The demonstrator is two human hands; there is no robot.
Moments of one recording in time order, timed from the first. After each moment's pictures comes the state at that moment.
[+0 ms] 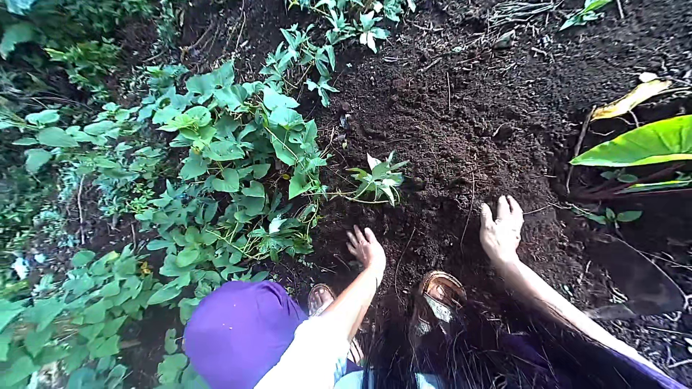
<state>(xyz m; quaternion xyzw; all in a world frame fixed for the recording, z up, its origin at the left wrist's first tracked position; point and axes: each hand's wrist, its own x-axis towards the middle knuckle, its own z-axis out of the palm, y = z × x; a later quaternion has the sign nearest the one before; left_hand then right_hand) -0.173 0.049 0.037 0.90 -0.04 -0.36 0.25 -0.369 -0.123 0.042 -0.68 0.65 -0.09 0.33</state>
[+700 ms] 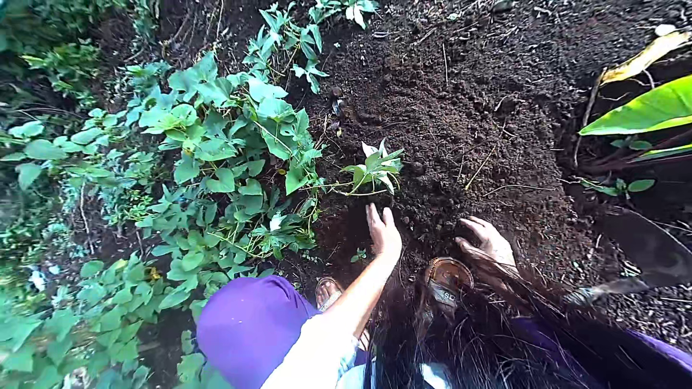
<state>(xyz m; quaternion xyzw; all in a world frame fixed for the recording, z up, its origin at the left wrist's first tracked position) -0.179 0.025 0.070 0.86 -0.14 -0.37 0.33 -0.390 -0.051 0.069 -0.77 0.51 -0.01 0.40</state>
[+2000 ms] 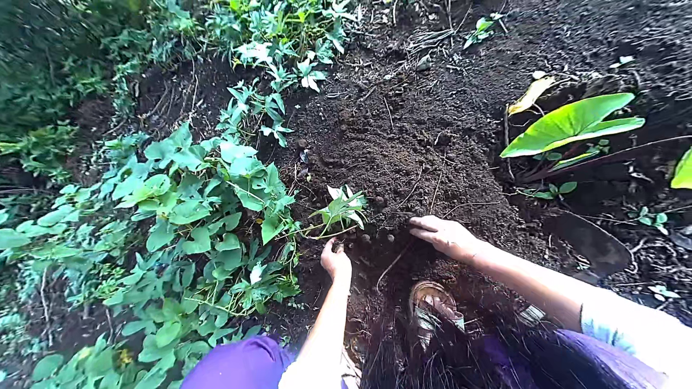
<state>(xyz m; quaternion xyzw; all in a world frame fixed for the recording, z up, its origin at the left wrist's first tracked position) -0.117 0.023 0.049 0.90 -0.13 -0.30 0.28 -0.367 -0.131 0.050 -0.94 0.17 -0.10 0.28</state>
